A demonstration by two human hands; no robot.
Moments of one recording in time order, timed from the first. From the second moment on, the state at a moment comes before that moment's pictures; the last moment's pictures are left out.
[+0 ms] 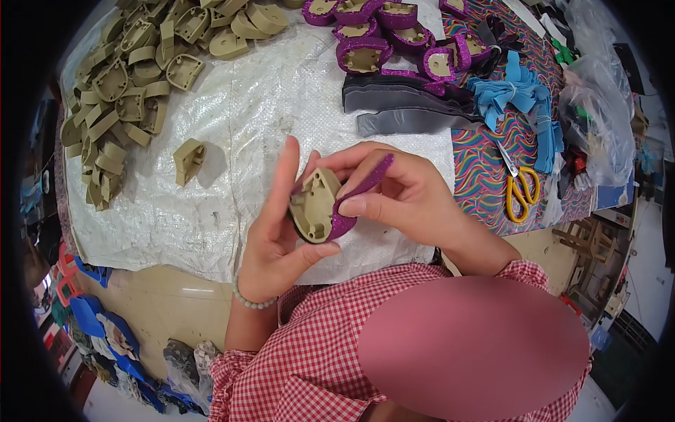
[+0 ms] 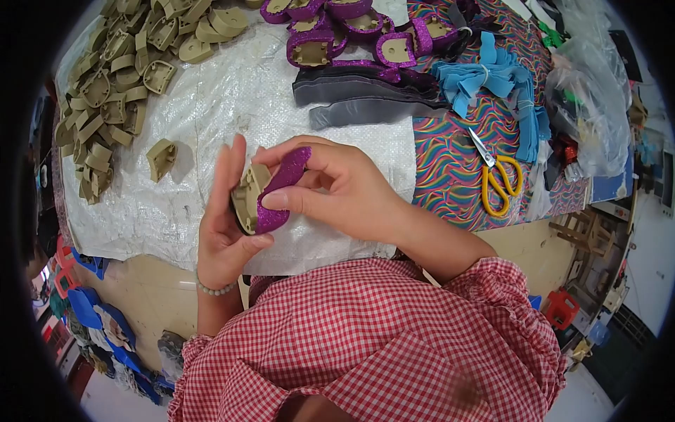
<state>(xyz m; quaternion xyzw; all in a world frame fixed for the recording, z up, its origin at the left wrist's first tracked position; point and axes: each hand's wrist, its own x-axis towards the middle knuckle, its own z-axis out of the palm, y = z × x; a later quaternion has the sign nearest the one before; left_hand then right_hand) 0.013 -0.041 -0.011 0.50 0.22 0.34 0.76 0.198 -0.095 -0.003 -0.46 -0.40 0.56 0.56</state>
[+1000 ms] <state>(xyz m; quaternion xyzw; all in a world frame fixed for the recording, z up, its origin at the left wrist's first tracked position) 0.011 -0.032 0.003 0.80 0.33 0.21 0.45 0.215 -0.087 -0.003 -0.42 -0.30 0.73 0.45</state>
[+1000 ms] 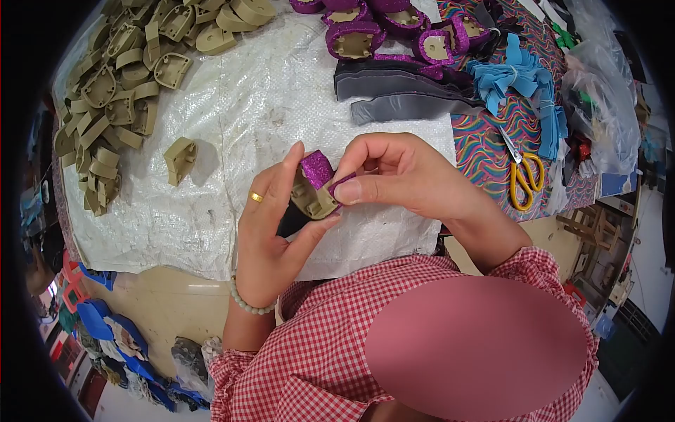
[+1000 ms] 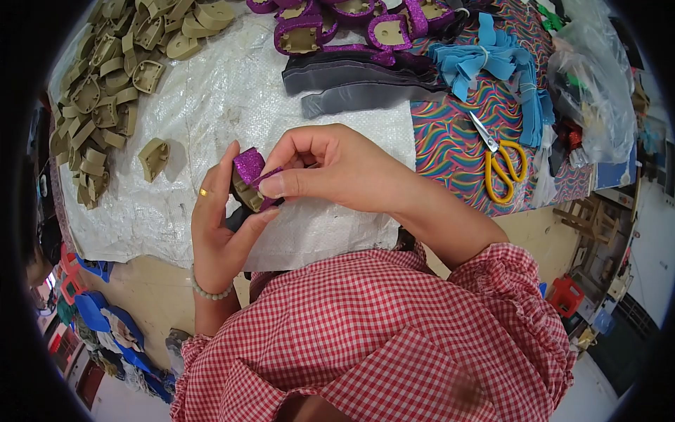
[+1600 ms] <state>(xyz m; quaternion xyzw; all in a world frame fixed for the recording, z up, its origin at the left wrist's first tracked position) 0.013 -0.035 0.001 0.83 0.31 0.26 0.38 0.207 -0.087 0.004 -0.46 -0.38 0.65 0.48</state>
